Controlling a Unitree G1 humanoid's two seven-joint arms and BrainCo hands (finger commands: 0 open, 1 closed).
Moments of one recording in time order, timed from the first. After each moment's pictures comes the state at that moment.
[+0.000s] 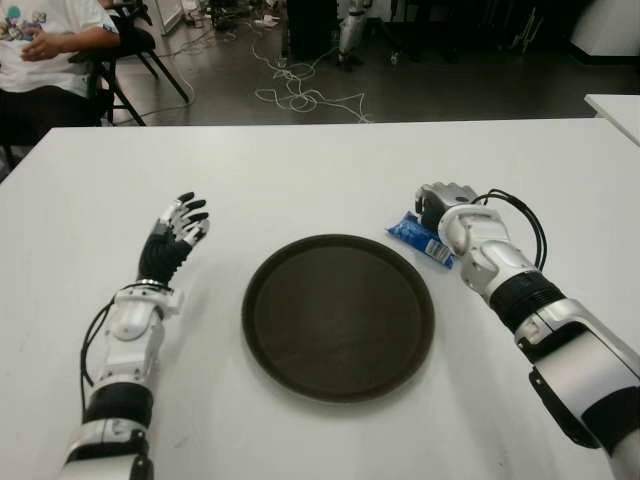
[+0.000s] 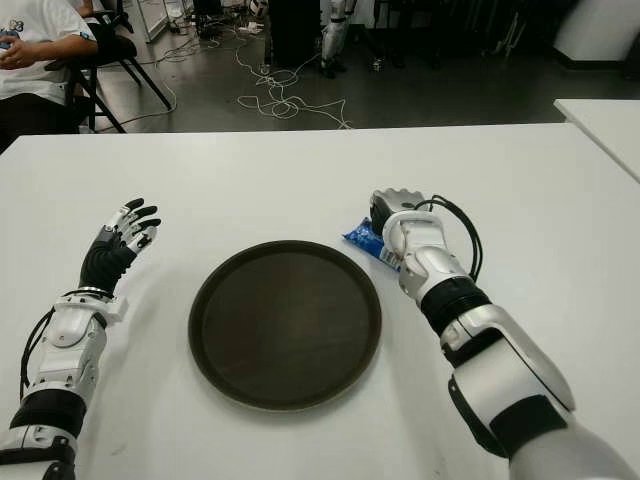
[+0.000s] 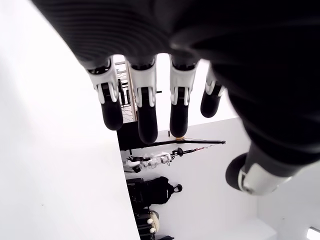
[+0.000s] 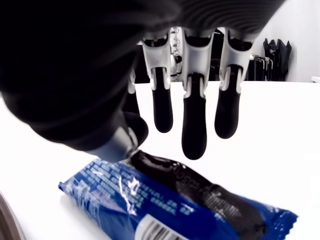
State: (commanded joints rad) left arm -0.35 0.21 0.16 0.74 -0.09 -0.45 -0.19; right arm -0.81 -0.29 0.54 0.85 -0.76 0.27 0.09
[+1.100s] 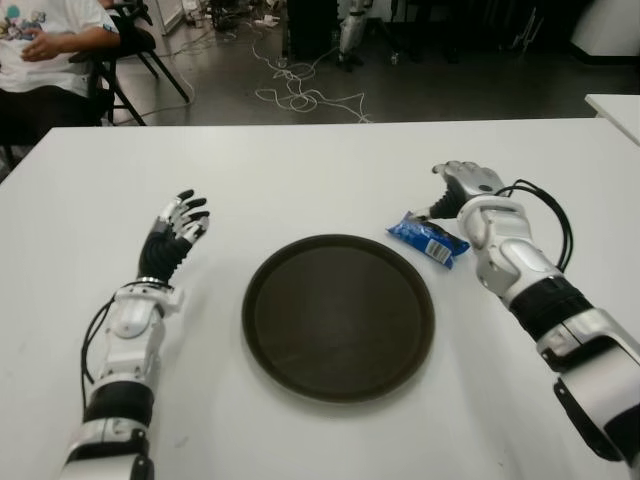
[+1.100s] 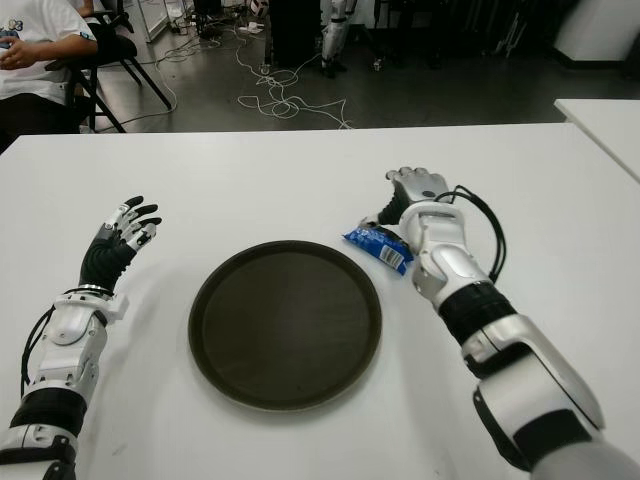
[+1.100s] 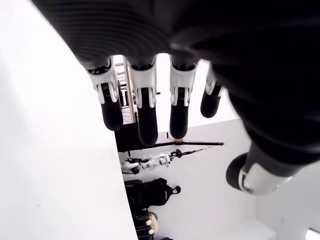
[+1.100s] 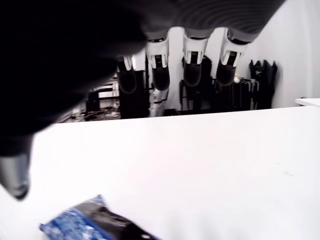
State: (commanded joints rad) left arm -0.34 0.21 0.16 0.72 -0.08 -0.42 -0.17; right arm -0.71 -0.40 0.52 0.55 -0.80 0.45 0.13
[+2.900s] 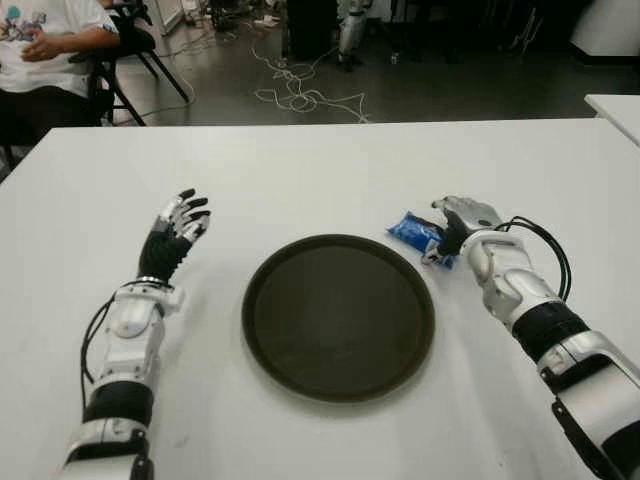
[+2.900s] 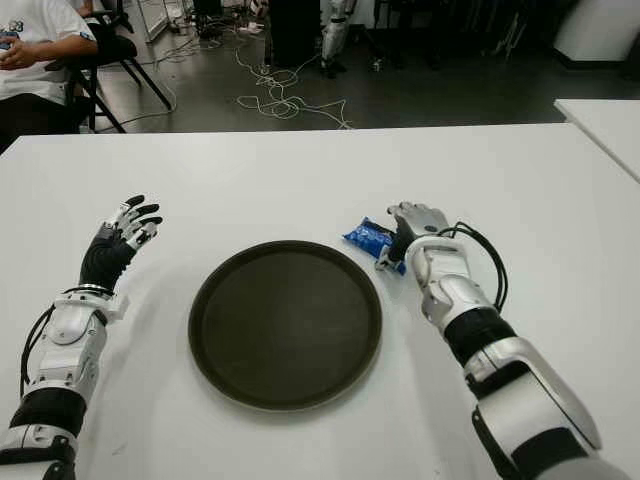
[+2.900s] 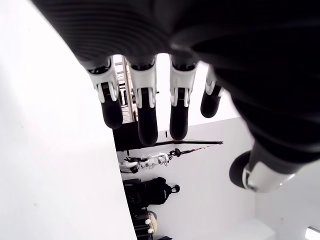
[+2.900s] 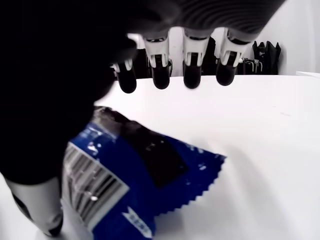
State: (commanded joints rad) left arm -0.33 0.21 0.16 0.71 -0.09 -0.44 -0.19; right arm -0.68 -0.34 0.50 0.78 -0.76 0.25 0.01
